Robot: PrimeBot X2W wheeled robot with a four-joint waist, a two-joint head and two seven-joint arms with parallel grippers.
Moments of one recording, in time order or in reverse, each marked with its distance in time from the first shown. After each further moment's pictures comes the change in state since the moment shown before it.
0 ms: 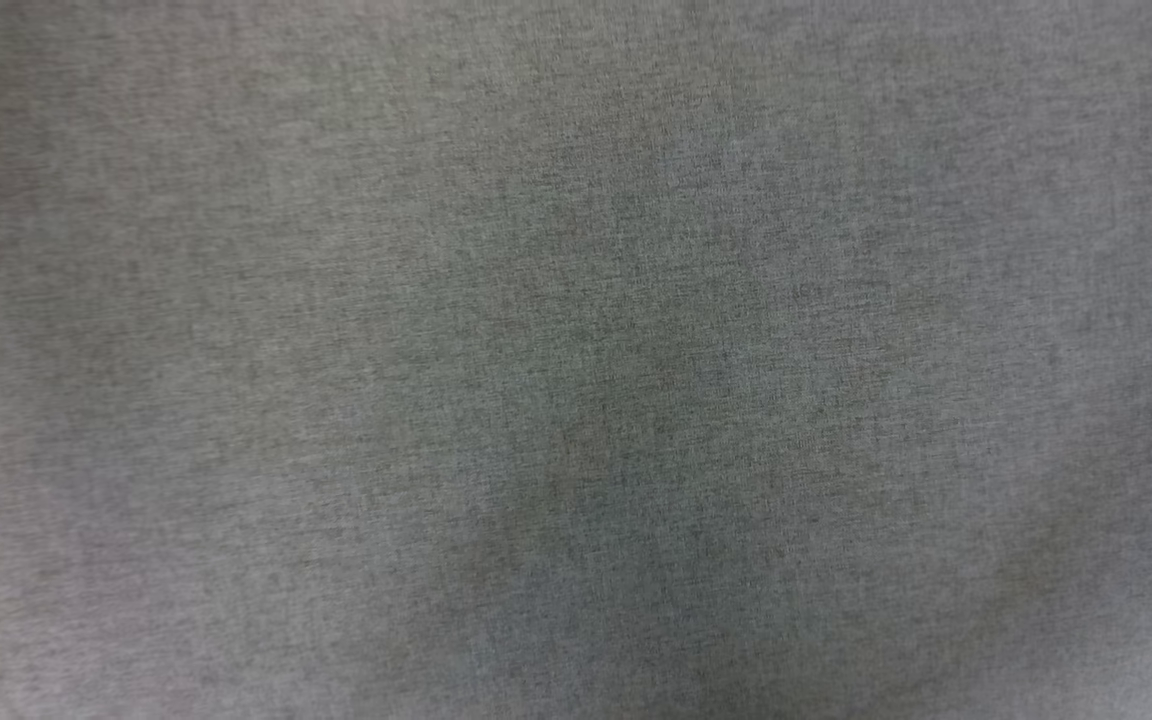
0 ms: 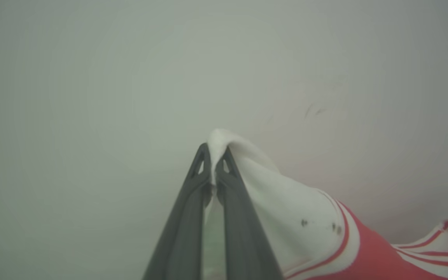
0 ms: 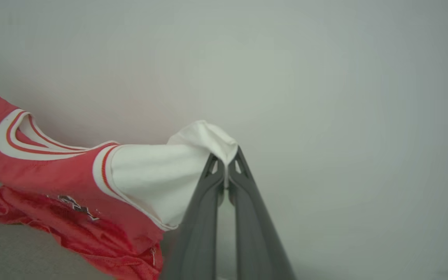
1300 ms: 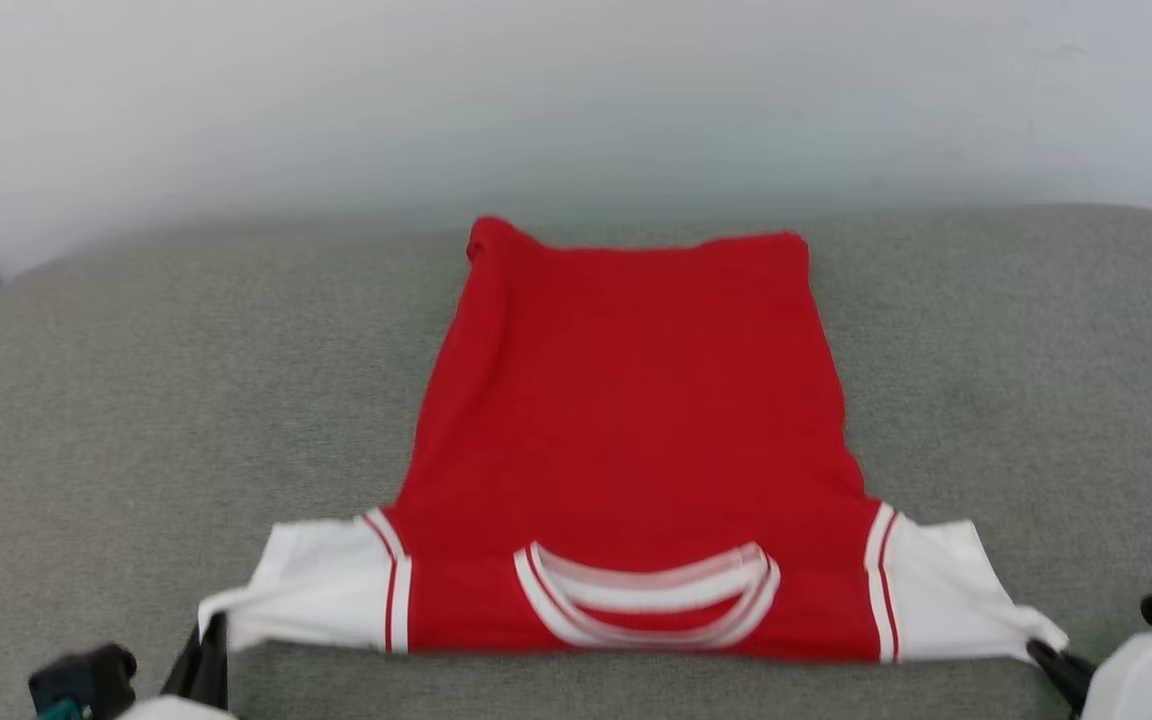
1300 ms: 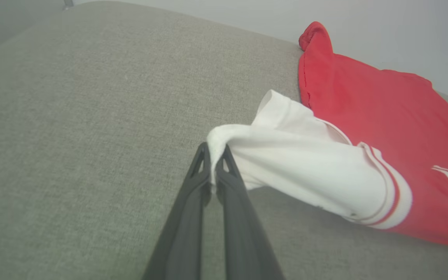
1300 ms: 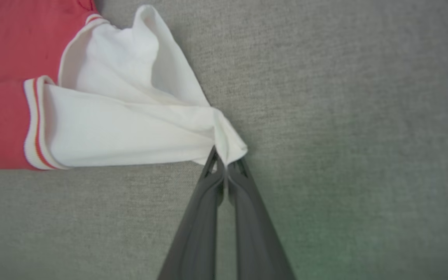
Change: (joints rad) left arm 1.650 -0.089 0.062 -0.400 -0.177 0.083 -0.036; right arm 1.508 -0.062 -0.100 -0.091 0.293 0.001 0.123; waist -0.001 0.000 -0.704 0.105
